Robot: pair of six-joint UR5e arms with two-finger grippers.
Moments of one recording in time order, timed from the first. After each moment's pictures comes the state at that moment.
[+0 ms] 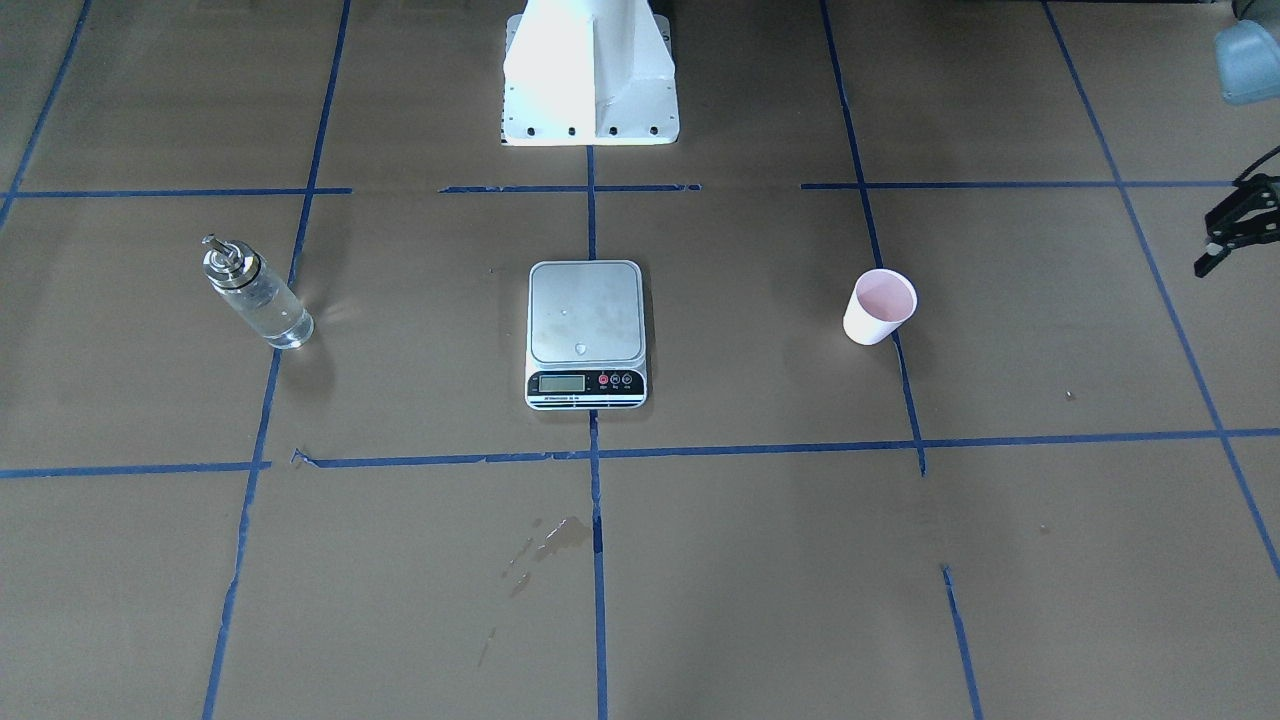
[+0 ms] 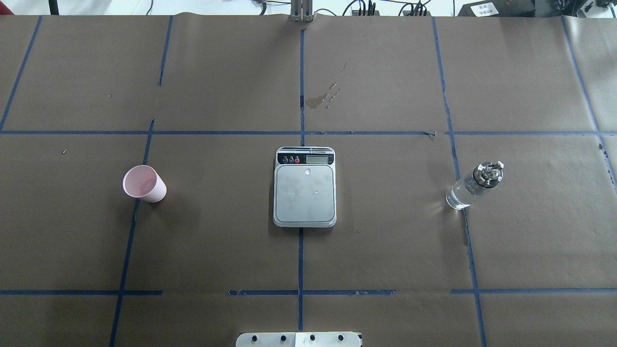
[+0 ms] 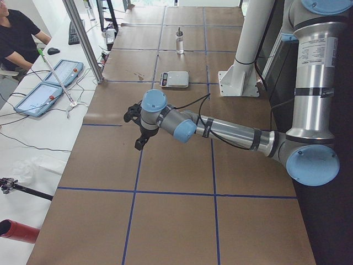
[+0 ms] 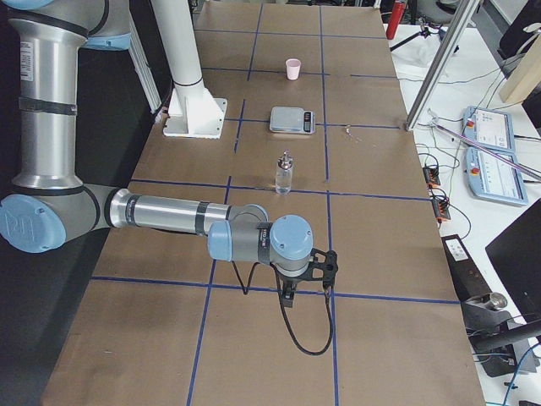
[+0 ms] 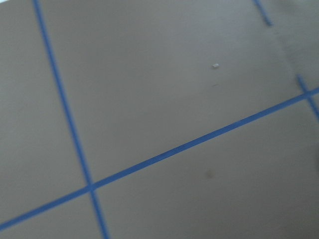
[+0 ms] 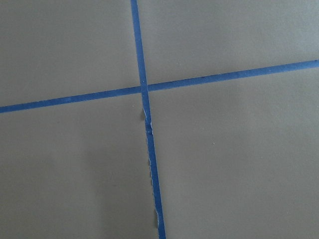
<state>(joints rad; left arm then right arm) -1.33 -1.57 -1.82 -1.96 -2.36 -0.07 1.64 -1.68 1.62 -1.49 2.43 0.11</state>
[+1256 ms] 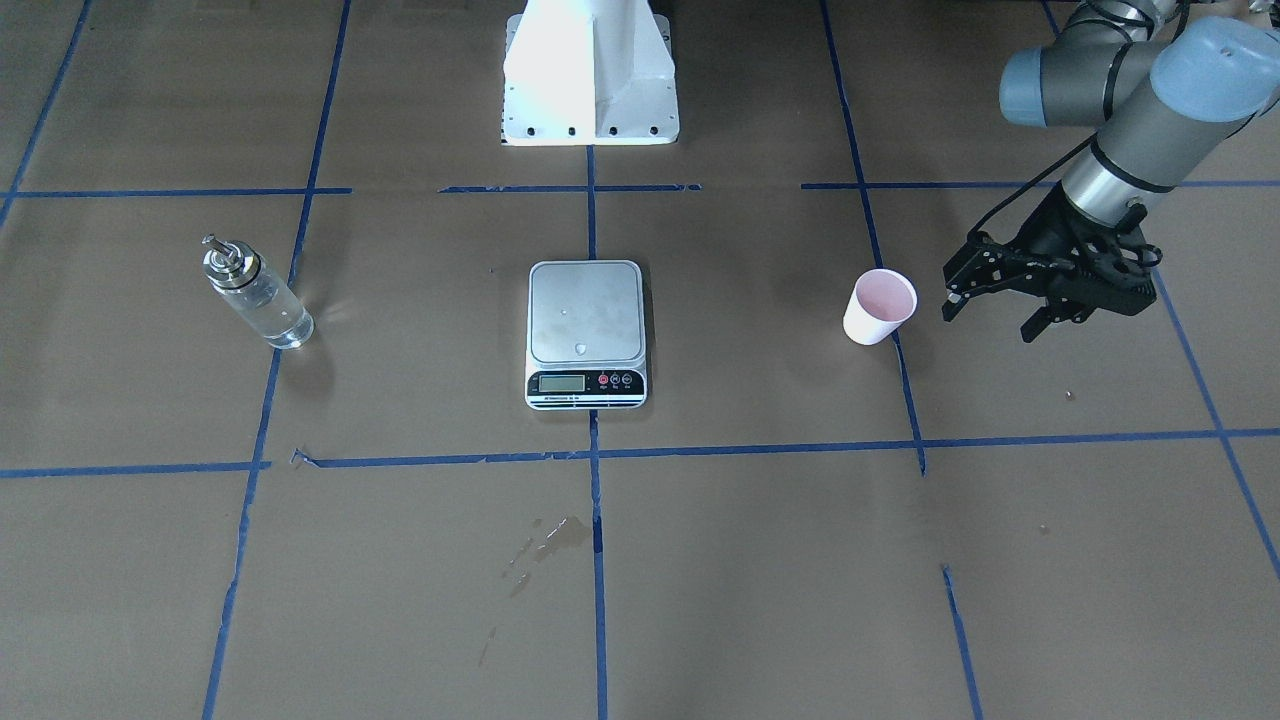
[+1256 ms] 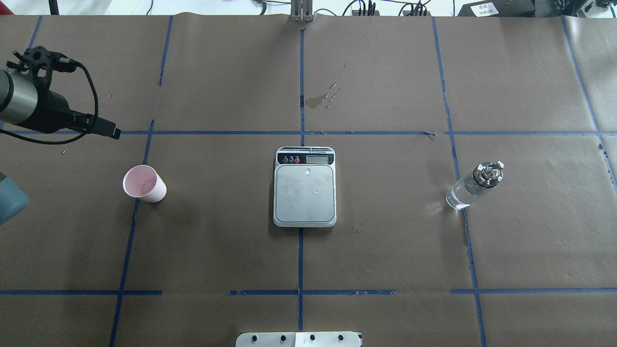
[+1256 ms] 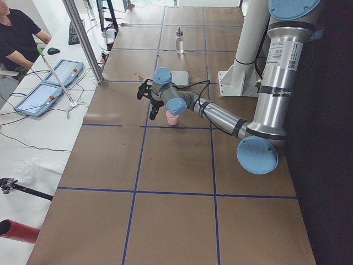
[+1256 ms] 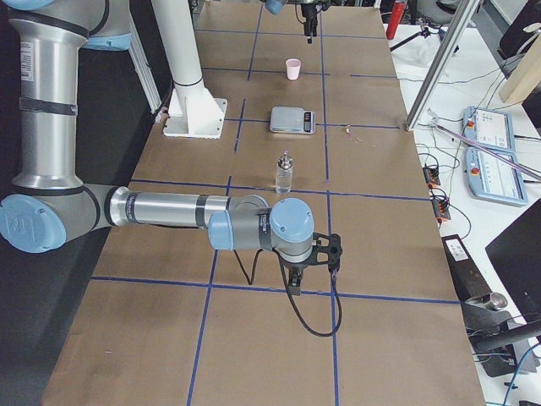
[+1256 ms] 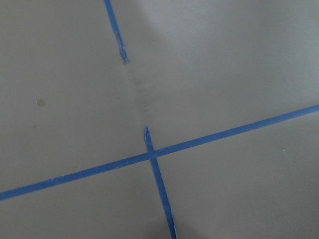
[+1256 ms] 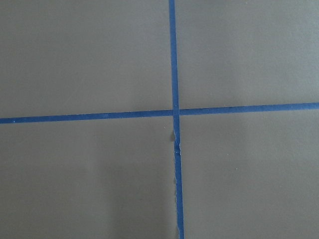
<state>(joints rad) -0.95 -1.70 -1.83 -2.03 -2.13 -0.77 1.63 -1.68 1.71 -1.45 2.43 0.12</state>
